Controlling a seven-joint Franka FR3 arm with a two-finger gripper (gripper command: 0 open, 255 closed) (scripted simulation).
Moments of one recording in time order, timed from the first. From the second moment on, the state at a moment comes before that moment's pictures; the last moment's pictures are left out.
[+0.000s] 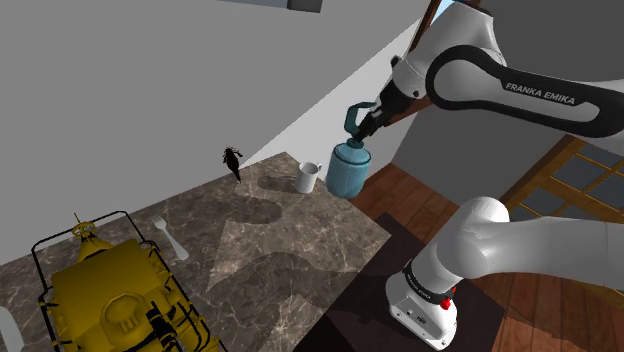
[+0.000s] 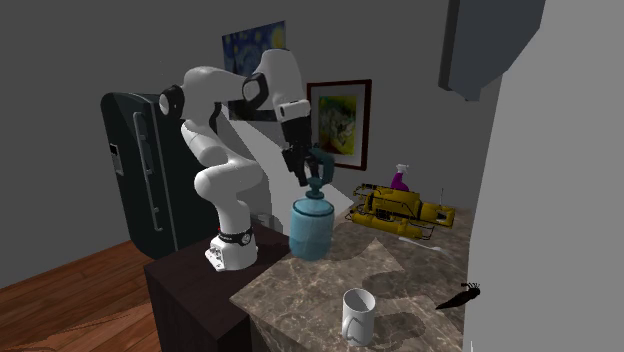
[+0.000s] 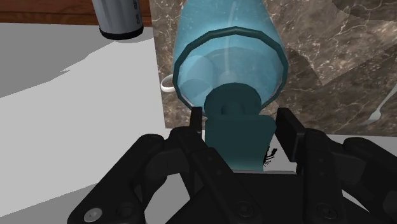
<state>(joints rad) 0.02 -0.92 0.00 -2.63 0.01 2.01 -0.08</state>
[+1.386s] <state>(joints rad) 0.02 -0.85 0.00 -2.30 0.01 1.75 -0.08</state>
